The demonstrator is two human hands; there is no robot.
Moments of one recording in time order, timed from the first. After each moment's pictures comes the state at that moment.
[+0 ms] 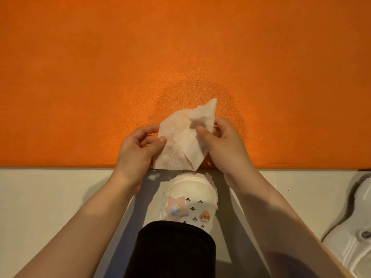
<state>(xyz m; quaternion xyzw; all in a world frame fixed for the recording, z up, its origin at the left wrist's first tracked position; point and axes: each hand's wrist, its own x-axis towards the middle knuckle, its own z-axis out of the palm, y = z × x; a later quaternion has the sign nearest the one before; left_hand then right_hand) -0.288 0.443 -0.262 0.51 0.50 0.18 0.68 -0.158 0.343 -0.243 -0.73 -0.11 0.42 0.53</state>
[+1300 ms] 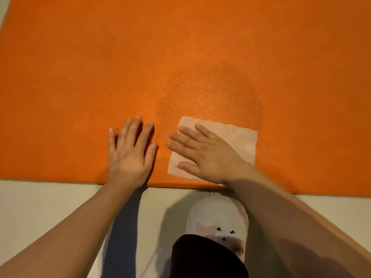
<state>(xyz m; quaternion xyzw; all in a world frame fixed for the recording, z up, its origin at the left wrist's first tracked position) -0.341 0.537 -0.341 0.91 0.40 0.03 0.06 -0.149 0.417 -0.356 -0.66 -0.74 0.12 0.05</state>
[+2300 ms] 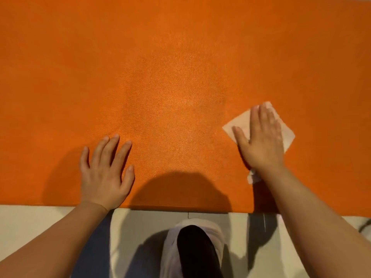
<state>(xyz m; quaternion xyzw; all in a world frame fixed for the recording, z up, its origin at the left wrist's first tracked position) -0.341 0.546 -0.358 0.93 0.37 0.07 0.02 -0.018 0.373 -0.351 -0.92 -0.36 0.12 0.05</state>
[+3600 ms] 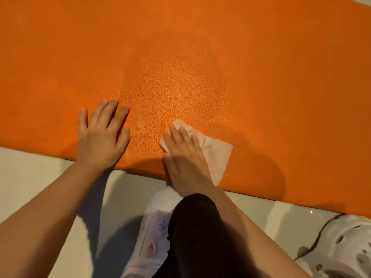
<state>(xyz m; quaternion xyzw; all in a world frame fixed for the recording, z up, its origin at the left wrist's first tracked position) -0.332 0.531 -0.349 0.90 0.42 0.07 0.07 -0.168 0.380 -0.336 -0.77 -0.58 0.25 0.12</state>
